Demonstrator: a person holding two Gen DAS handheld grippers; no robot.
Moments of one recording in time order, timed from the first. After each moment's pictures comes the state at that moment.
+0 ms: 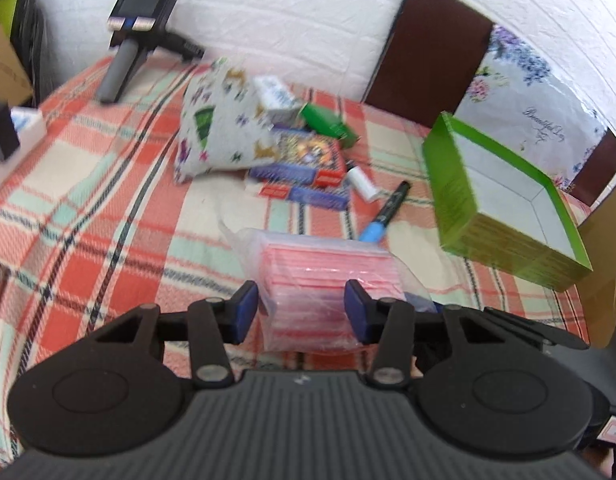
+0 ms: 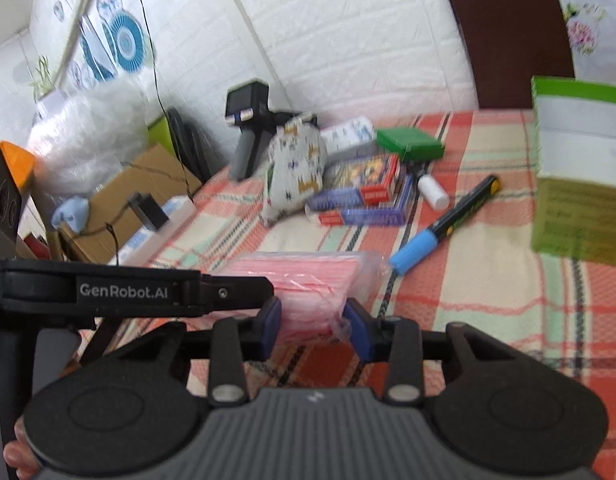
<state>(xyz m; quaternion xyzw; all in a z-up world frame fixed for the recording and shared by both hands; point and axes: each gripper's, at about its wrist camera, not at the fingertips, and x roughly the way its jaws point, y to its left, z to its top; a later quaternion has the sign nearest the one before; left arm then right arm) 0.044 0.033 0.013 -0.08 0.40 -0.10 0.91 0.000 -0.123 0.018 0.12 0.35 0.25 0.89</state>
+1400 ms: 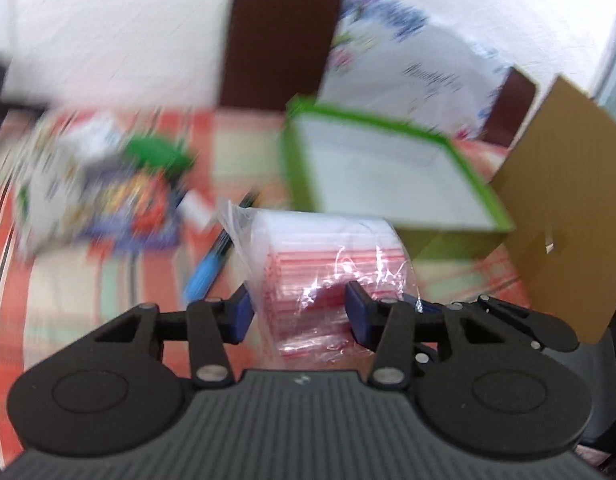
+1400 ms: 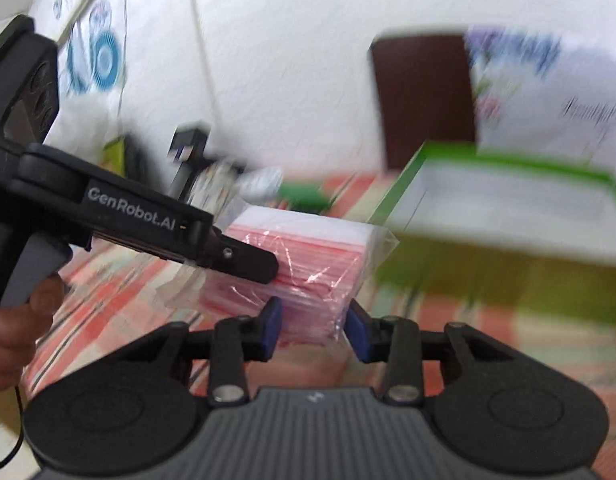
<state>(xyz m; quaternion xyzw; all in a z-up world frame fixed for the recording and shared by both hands) 0.069 -0.073 0.044 -0.01 0.37 -0.26 0.89 -0.035 -0.209 0.034 0.04 0.26 0.16 0.95</state>
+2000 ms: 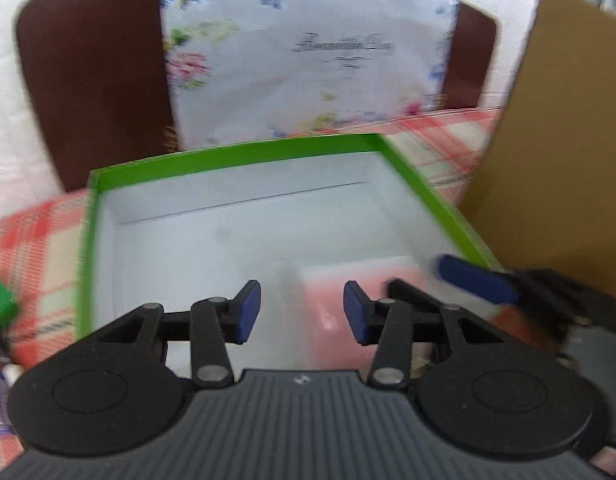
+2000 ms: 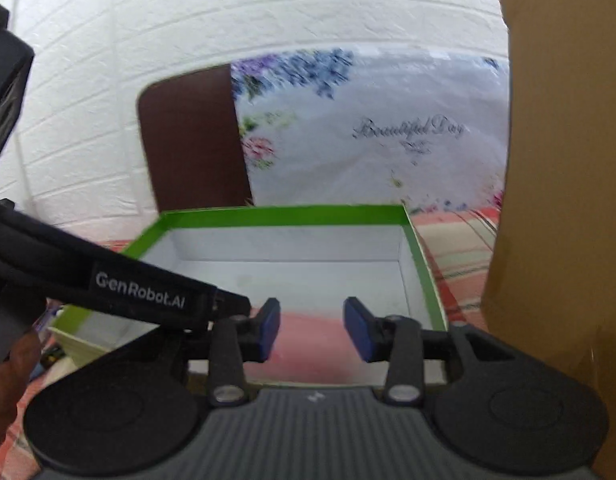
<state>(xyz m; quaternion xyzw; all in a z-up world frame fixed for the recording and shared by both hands) 0.149 -0.251 0.017 0.10 0.35 -0.29 0.88 0.044 -0.352 0.020 0.07 0.24 -0.05 0.97</state>
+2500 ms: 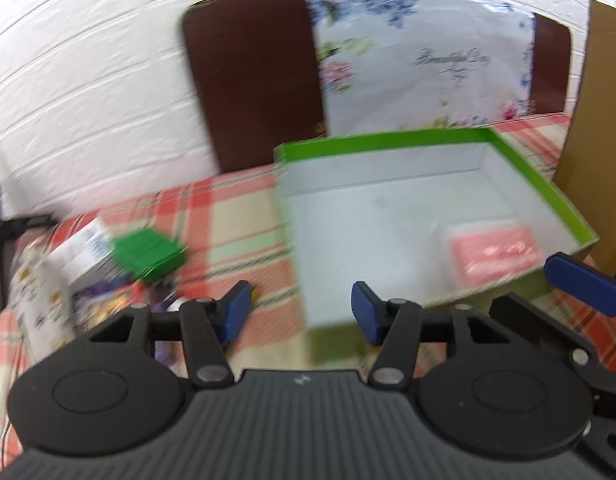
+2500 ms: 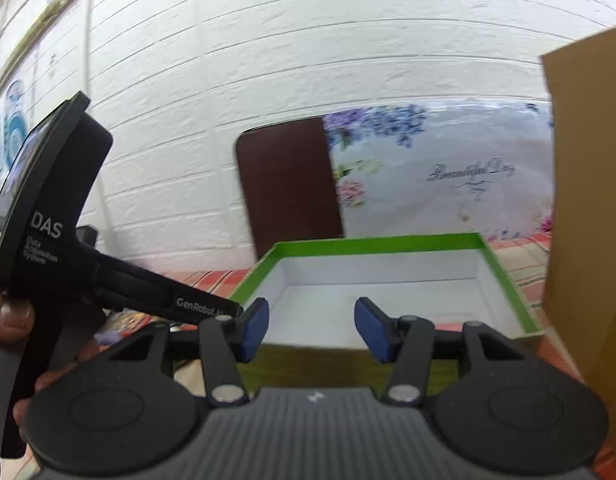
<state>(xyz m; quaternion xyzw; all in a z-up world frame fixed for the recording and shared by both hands) 0.111 -0.147 0.029 0.13 0.33 -0.16 0.92 -0.029 -0.279 0.038 0.08 0.16 0.03 0.98</state>
